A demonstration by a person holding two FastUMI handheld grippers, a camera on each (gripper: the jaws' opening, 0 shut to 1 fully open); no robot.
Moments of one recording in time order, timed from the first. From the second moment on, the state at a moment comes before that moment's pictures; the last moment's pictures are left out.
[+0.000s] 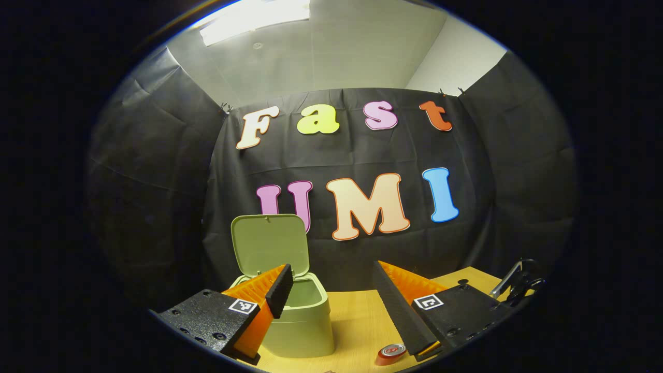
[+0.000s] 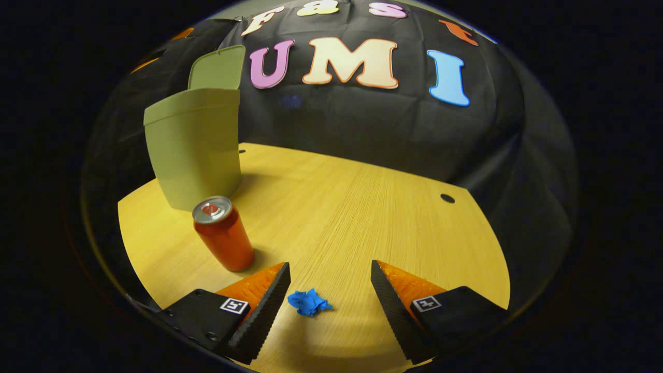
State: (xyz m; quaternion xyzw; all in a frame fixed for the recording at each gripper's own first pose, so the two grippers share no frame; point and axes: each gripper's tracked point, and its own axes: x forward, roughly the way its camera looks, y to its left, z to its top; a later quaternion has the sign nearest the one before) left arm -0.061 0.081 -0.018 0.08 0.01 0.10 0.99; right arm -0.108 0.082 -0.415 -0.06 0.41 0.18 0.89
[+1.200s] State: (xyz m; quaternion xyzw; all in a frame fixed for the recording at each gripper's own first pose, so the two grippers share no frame) left arm -0.057 0.109 -0.038 0.06 0.04 0.12 0.99; right arm -0.015 0.127 -0.278 0.07 0.29 0.19 0.93
